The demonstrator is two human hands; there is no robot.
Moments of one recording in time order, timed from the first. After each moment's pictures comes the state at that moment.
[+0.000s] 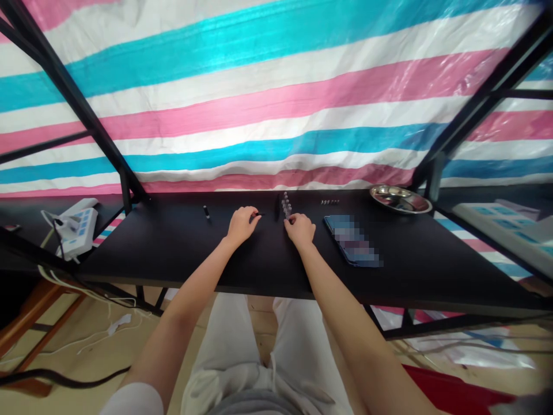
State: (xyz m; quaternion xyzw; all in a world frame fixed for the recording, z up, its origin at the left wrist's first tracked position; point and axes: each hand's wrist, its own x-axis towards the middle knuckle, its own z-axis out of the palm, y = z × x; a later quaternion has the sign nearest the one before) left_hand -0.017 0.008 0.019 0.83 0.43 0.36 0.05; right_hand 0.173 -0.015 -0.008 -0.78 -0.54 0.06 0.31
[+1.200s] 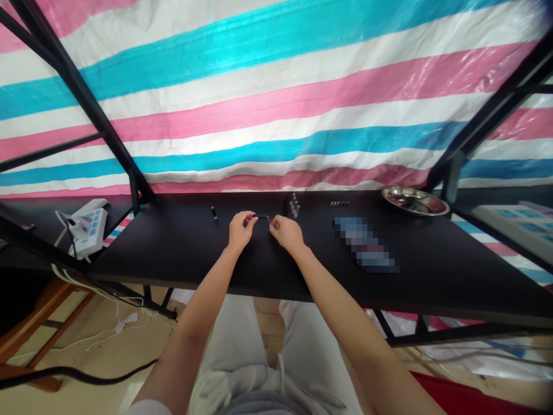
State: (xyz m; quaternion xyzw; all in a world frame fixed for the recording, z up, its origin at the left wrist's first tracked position) left_hand -0.042 0.001 0.006 0.72 0.43 0.53 0.13; right_hand 0.118 -0.027 0.018 -0.67 -0.70 0.06 0.26
